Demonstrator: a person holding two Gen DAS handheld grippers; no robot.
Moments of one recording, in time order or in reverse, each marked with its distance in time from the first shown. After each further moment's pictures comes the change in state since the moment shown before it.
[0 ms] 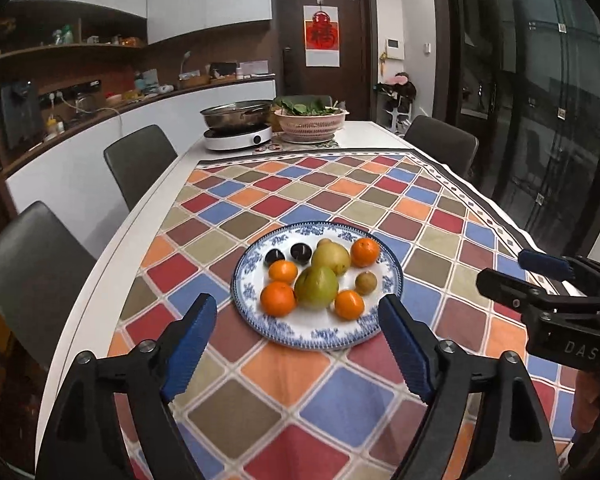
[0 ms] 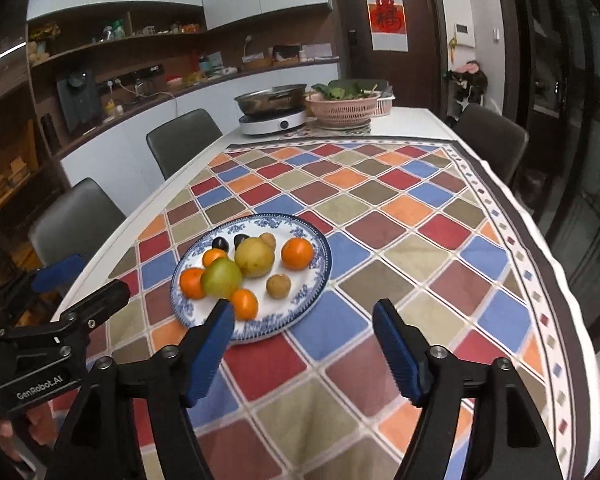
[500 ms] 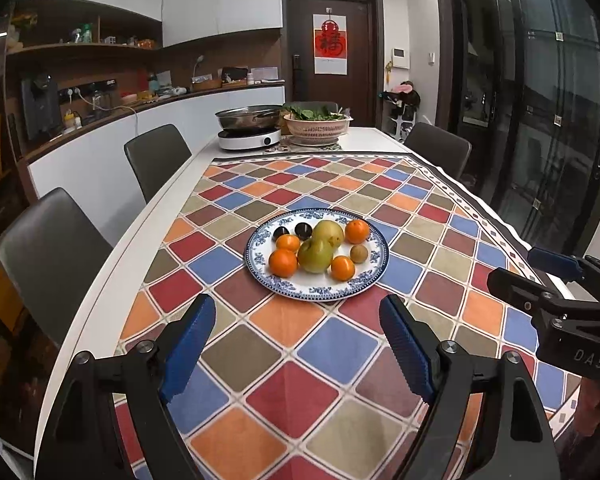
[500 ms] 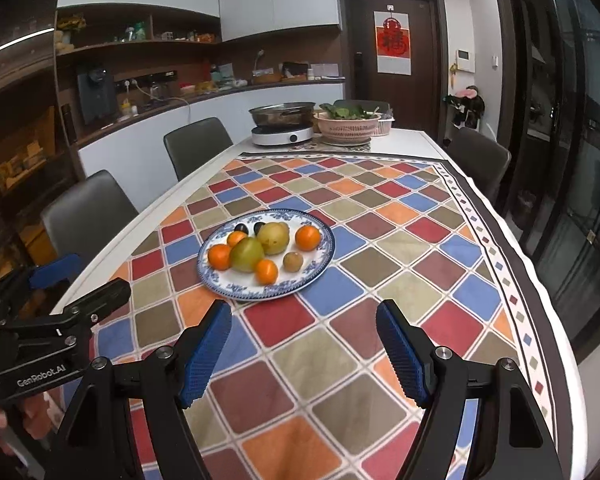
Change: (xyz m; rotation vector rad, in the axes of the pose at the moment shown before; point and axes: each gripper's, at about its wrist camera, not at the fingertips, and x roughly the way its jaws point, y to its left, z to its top) left arm -0.067 -0.006 -0.040 -0.025 -0.025 0.023; right arm -0.072 0.020 -0.043 -0.056 -0.062 -0.014
